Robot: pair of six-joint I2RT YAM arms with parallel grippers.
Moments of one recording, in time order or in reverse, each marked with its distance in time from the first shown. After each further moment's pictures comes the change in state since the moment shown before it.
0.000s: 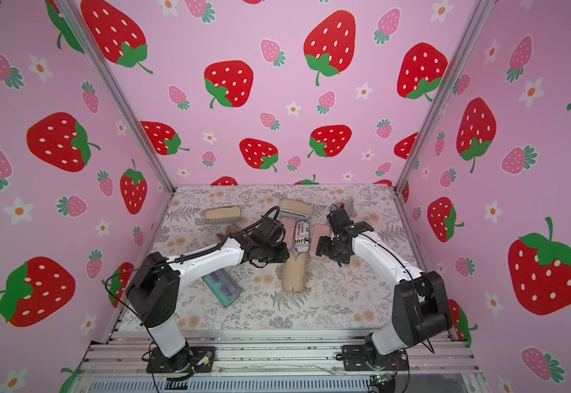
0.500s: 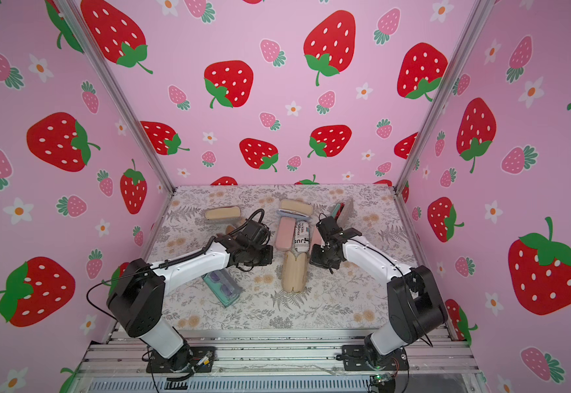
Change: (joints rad) left arm 0.085 -0.090 -0.172 0.017 -0.012 0.027; right arm 0.101 0.055 -0.064 0.090 -0.069 0.047
